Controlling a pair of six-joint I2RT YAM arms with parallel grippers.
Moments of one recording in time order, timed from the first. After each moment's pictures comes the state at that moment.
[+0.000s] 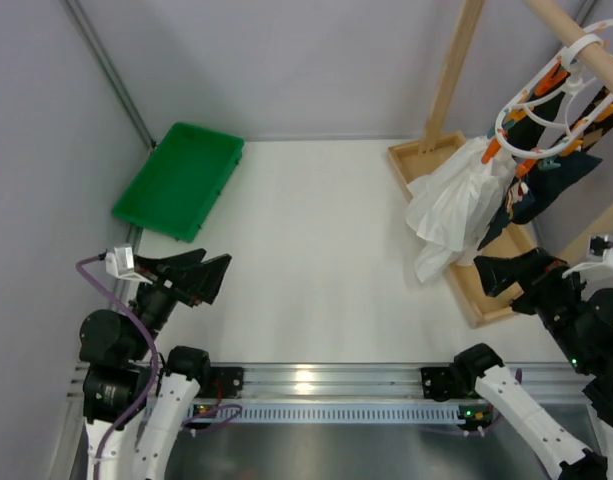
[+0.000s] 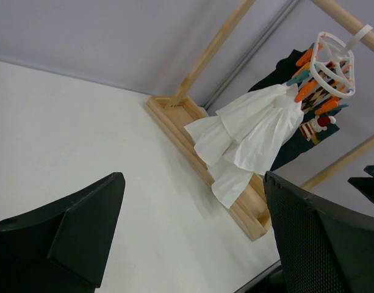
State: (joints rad) left arm -0.19 0.18 0.81 -0.44 0.27 -0.68; right arm 0.43 0.39 1.29 -1.11 0.25 0.63
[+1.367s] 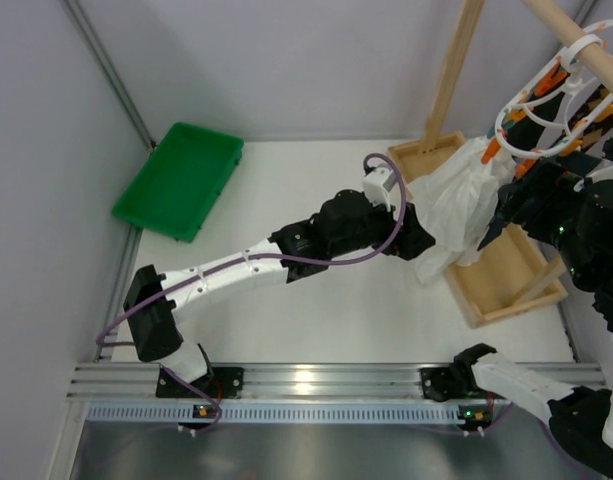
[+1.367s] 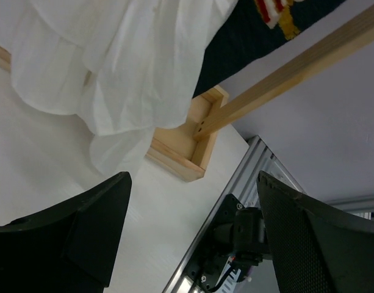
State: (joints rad) left arm -1.07 1.60 1.43 -0.05 0.01 -0.63; right arm 0.43 0.97 1.94 -1.31 0.54 0.47
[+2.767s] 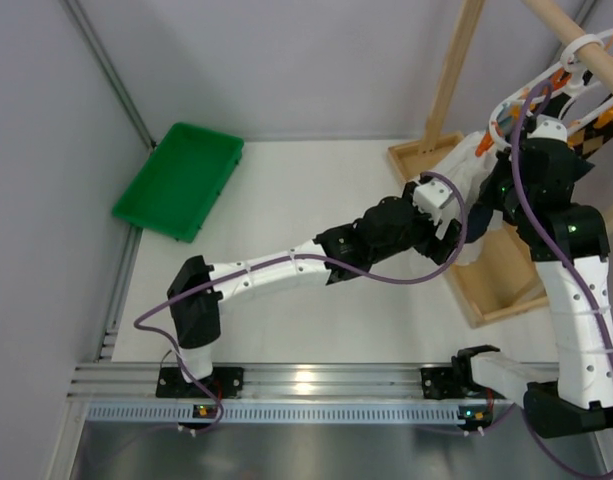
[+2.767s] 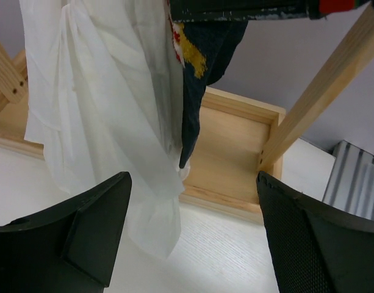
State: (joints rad) left arm -1.17 1.82 1.63 0.06 -0.11 -0.18; right arm 0.16 1.08 1.55 -0.97 0.26 0.33
